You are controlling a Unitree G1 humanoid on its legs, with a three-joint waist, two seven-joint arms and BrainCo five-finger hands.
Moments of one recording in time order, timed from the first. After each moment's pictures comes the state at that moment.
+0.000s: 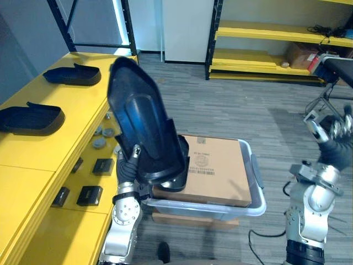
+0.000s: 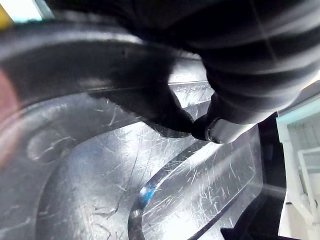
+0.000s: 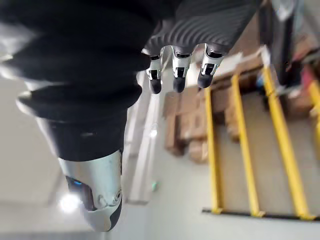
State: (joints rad) left arm 0.23 0.04 -0.07 -0.23 0.01 -0.07 0.35; right arm 0.13 -0.08 -0.48 0.13 0.27 -0.26 -0.32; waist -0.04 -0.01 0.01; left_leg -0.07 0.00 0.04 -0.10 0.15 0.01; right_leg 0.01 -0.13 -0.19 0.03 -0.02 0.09
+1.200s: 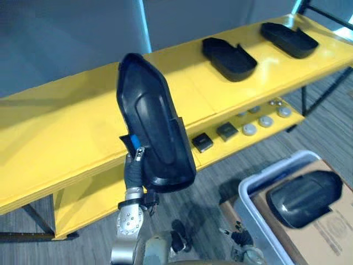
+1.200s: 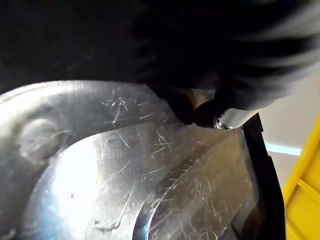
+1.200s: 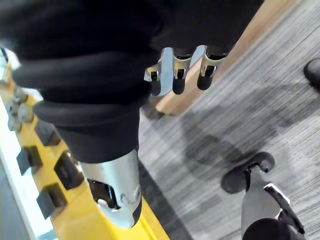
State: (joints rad) left arm 0.21 0.00 -0.21 -0.23 -0.12 -0.13 0.22; right arm 0.12 0.03 -0.12 0.81 0.10 -0.05 -0.11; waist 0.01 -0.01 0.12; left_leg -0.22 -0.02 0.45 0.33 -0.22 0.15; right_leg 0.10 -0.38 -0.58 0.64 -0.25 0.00
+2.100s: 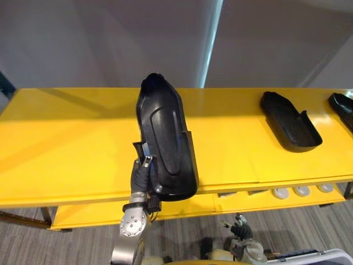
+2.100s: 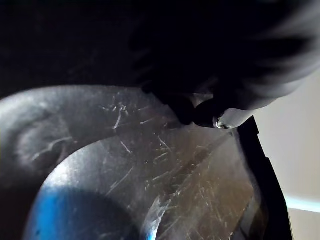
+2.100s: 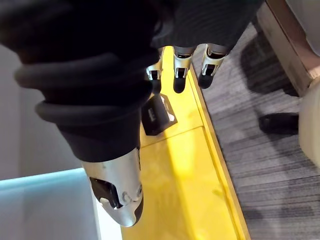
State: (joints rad) left arm 0.17 0.02 -0.19 -0.11 -0.04 -0.13 0.23; right arm 0.16 0.01 -0.10 0.71 0.08 -0.07 -0.10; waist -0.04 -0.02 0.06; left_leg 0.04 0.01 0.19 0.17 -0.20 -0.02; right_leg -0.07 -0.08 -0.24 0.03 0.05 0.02
